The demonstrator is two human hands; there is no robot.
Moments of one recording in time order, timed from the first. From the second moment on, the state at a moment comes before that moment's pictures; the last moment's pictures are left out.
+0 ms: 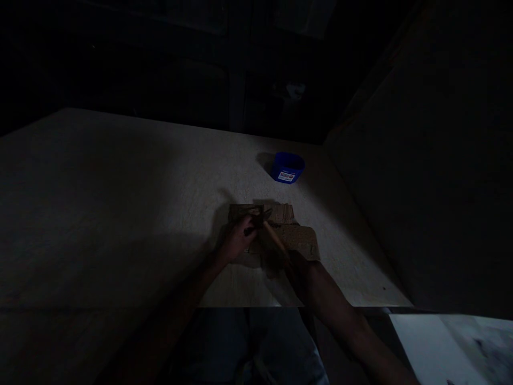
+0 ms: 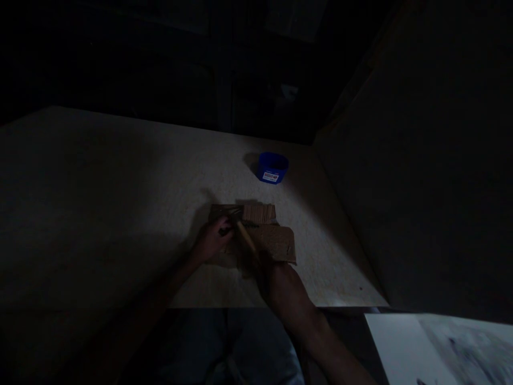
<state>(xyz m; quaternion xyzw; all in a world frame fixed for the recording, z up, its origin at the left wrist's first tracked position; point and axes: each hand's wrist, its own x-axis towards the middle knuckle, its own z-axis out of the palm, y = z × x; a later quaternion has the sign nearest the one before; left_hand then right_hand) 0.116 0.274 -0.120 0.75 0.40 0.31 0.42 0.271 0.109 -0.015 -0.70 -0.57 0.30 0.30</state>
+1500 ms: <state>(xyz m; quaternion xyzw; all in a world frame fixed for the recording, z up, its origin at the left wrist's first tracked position) 0.127 0.285 -0.119 0.81 0.32 0.31 0.39 0.291 0.143 -0.085 -0.62 -0.38 0.39 0.56</state>
